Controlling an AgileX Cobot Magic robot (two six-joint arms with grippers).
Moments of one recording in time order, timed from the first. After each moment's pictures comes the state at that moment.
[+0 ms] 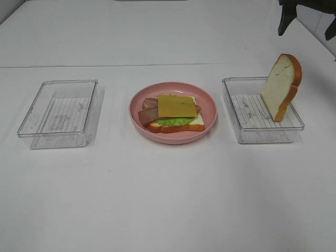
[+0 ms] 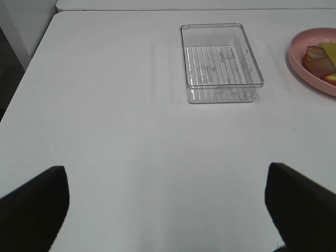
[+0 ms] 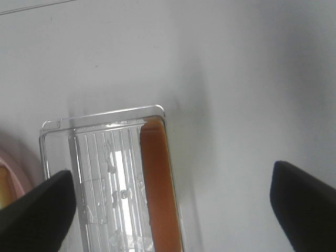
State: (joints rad) left arm 0.04 -0.01 -0.51 -0.02 1.08 -0.01; right arm -0.03 2.15 -2.07 0.05 1.23 0.09
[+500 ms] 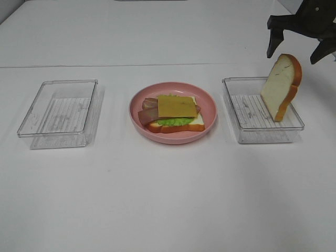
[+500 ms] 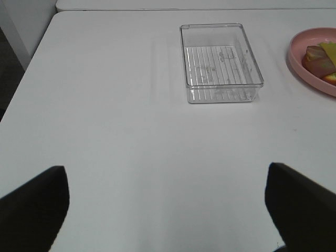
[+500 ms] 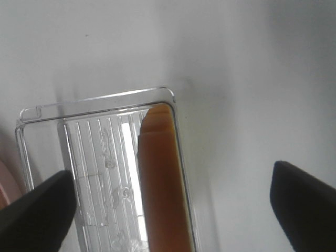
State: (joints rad) left arm 0.04 -0.01 -0.51 -0.02 1.08 -0.01; right arm -0.03 2.26 -2.07 0.10 1.23 0.09
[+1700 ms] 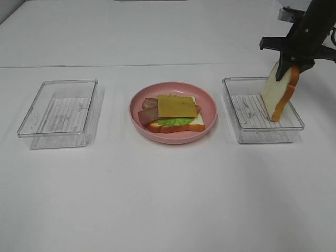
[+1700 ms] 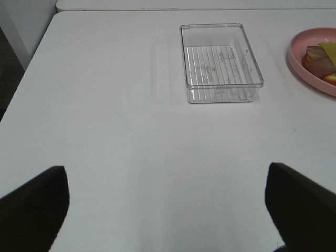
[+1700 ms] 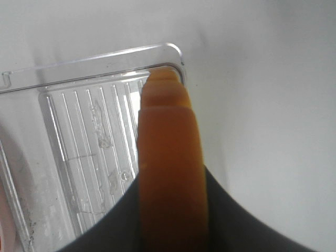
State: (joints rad) left arm 0.04 -0.01 -0.51 -0.02 1.08 -0.01; right arm -0.03 2.30 -2.00 0.13 1.23 0.09
